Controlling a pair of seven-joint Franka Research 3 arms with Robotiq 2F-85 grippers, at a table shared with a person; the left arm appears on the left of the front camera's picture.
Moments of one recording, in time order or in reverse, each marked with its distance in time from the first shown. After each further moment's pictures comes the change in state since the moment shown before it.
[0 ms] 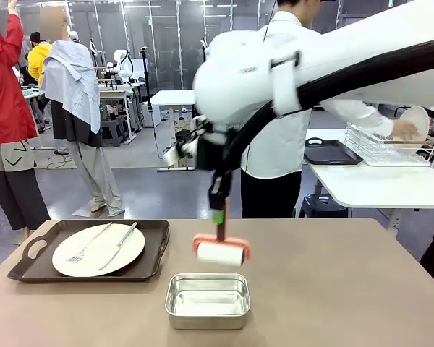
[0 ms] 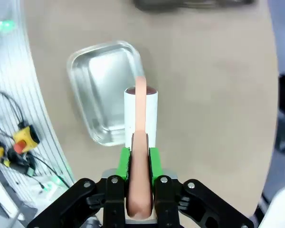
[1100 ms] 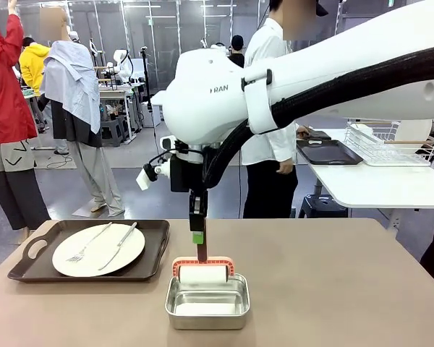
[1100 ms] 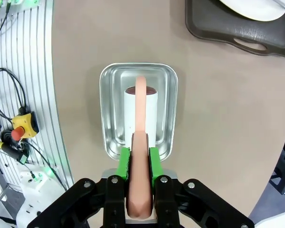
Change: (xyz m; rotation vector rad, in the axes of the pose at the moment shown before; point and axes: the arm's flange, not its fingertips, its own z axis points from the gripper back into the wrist) left arm 0.000 0.000 0.000 0.000 0.000 0.000; right arm 0.032 0.032 -0.029 0.040 0.032 0.190
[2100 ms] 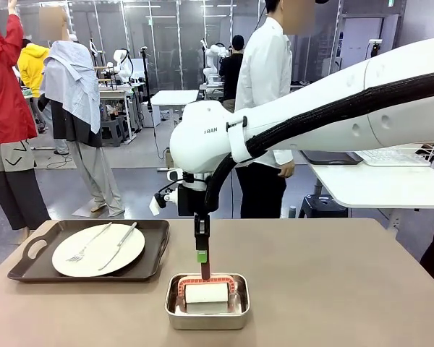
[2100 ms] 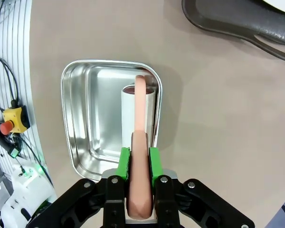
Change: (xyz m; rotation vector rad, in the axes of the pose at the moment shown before) left arm 0.000 0.000 0.000 0.000 0.000 0.000; right arm -0.002 -0.071 -0.081 0.133 0.022 0.046
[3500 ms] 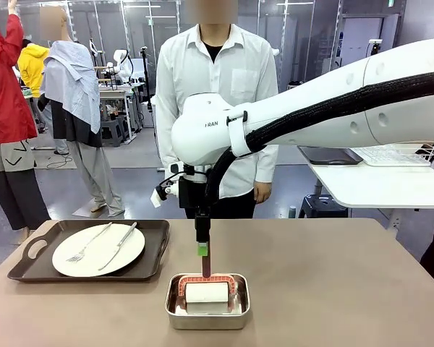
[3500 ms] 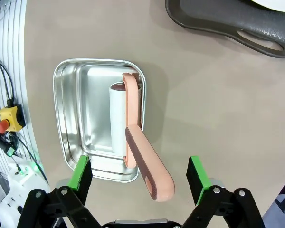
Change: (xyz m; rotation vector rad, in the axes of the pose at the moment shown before) left arm 0.000 0.000 0.000 0.000 0.000 0.000; right arm 0.000 -0.008 0.015 -0.030 0.001 0.003
